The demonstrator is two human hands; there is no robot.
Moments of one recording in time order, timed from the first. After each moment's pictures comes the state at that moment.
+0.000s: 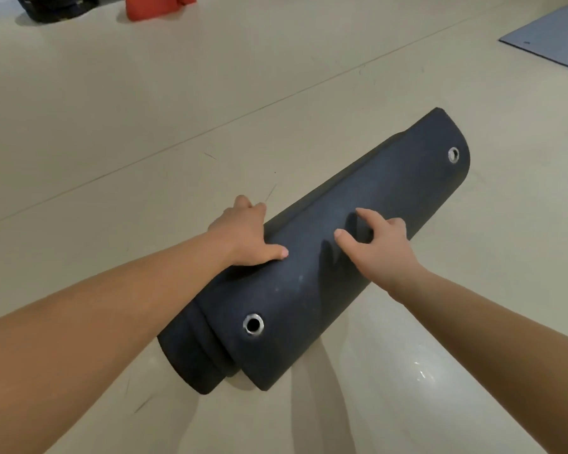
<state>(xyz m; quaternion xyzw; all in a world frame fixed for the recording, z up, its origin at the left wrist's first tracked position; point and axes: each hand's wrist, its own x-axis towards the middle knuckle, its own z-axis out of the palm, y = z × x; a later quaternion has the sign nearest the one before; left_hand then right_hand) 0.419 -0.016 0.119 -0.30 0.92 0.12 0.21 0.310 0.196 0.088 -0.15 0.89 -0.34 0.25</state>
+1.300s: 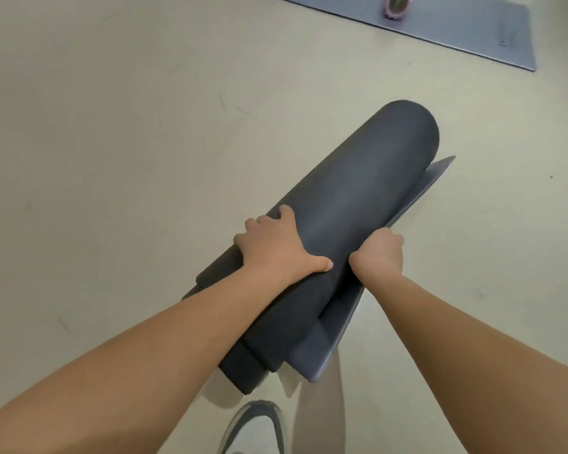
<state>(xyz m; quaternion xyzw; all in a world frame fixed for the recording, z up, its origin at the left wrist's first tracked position) 0.333 0.371 0.050 -0.06 0.98 0.12 0.17 0.323 0.539 0.028 0.28 0.92 -0.24 0.14</state>
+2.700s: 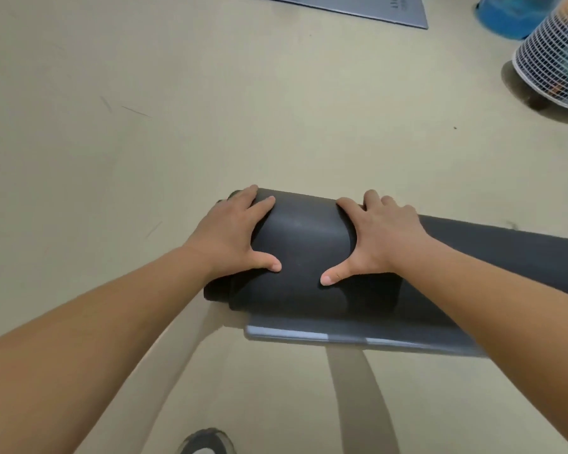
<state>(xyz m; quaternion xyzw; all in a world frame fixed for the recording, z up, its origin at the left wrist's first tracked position) 0.290 0.431 0.038 0.24 0.95 0.13 0.16 0.341 0.682 0.082 0.03 0.96 0.10 0.25</state>
